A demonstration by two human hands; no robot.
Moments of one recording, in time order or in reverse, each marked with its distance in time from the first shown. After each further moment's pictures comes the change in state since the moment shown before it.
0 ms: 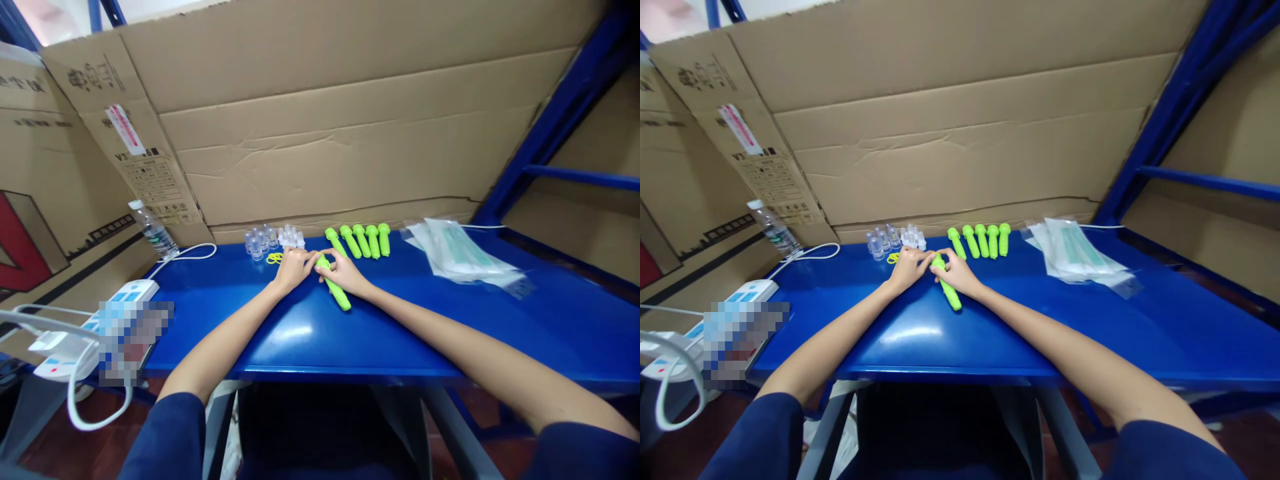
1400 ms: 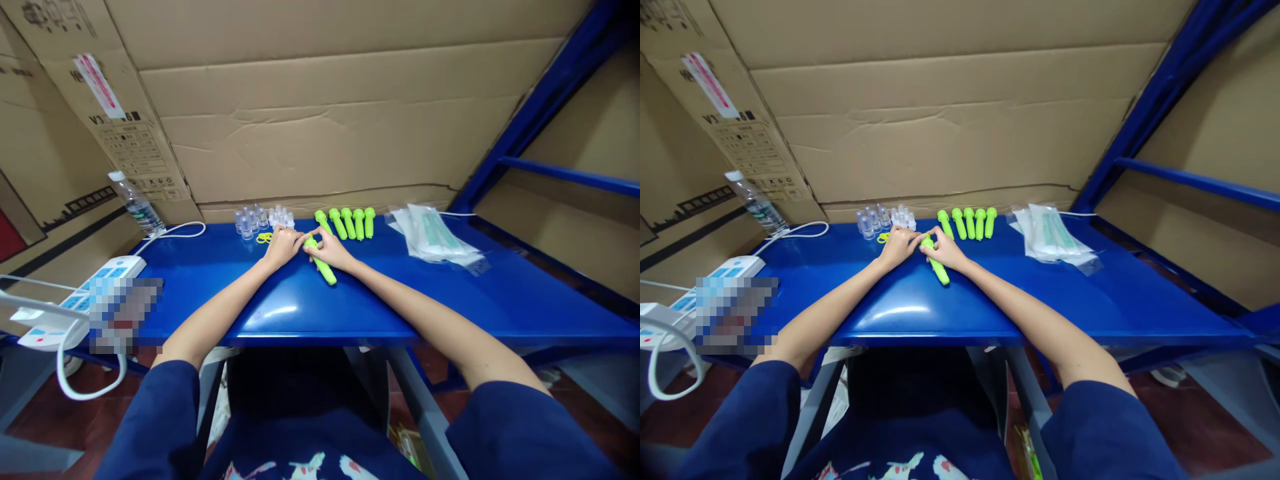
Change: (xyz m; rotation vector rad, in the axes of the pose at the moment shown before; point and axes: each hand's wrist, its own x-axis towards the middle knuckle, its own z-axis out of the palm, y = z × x) left_hand -0.001 0.004 -0.004 0.015 -0.041 -0.005; right_hand 0.001 -0.003 -0.006 -0.068 -0.072 -0.080
